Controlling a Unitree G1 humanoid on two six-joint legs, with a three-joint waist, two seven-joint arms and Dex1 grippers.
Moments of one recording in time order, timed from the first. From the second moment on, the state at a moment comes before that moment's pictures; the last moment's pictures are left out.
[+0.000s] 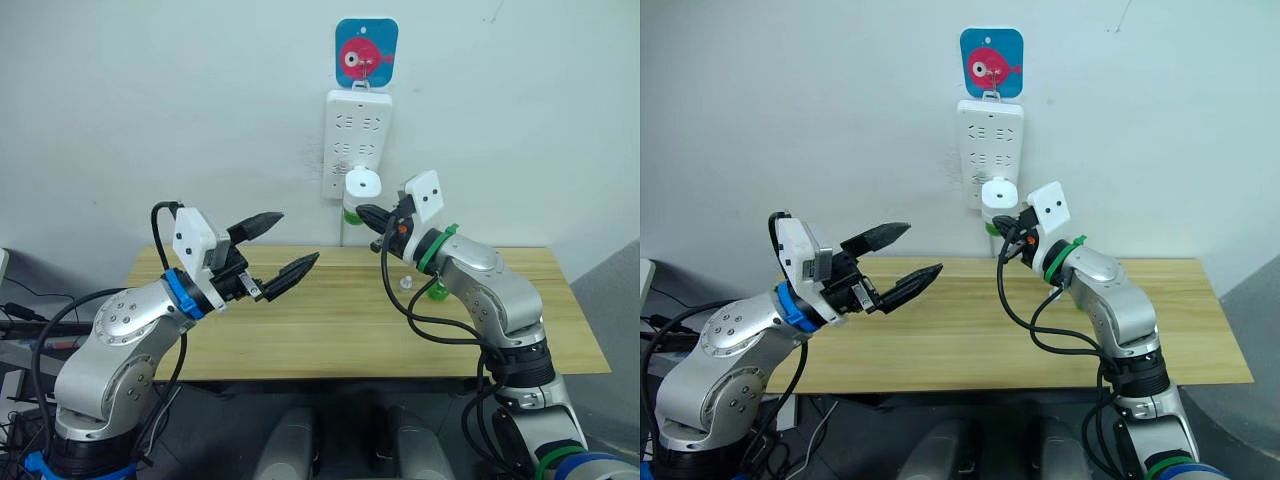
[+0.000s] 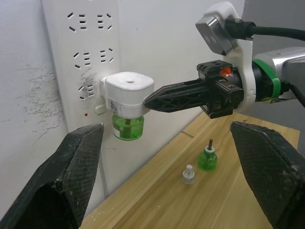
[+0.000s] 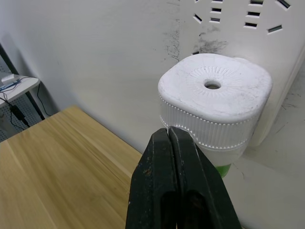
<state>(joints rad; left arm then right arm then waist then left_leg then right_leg) -0.16 0.58 0.18 -0.59 -0.64 0.51 -0.66 -0.57 -0.23 0.09 -0.21 0.31 0.68 0.45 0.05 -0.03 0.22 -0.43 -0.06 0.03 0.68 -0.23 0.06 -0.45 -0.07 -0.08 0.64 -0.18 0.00</state>
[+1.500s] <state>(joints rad) -0.13 0.59 0.18 -0.58 -0.64 0.49 -0.69 -0.57 -0.24 0.10 -0.17 0.30 0.60 0.44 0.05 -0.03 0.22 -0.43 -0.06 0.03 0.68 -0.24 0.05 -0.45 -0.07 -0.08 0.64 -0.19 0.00</state>
